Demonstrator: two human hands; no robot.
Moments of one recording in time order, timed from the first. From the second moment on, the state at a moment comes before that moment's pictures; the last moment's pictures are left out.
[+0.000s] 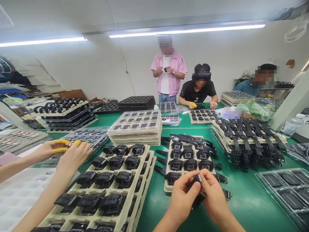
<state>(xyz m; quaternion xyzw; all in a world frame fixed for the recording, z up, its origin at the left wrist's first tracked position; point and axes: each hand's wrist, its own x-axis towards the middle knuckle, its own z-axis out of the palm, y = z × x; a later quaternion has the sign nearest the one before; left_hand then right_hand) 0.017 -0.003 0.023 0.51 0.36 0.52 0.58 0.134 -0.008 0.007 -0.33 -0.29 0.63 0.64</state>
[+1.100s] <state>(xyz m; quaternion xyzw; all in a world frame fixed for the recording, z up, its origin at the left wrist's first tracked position) 0.031 -0.009 0.017 0.34 0.21 0.31 0.86 0.166 0.002 0.039 -0.44 -0.25 0.57 0.65</state>
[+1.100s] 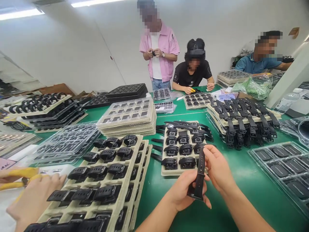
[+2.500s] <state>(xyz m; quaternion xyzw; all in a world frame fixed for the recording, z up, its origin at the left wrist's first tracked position) 0.009 -0.002 0.017 0.80 0.31 0.50 0.08 0.154 -0.008 0.023 -0.43 -0.29 0.58 0.63</state>
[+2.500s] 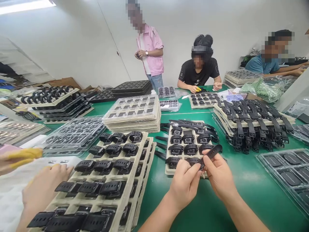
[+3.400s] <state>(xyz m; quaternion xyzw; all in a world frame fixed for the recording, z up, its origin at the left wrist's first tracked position) 0.012 -0.001 0.037 0.33 0.33 0.62 0.63 0.150 -0.025 0.029 -0.48 -0.65 0.38 0.44</state>
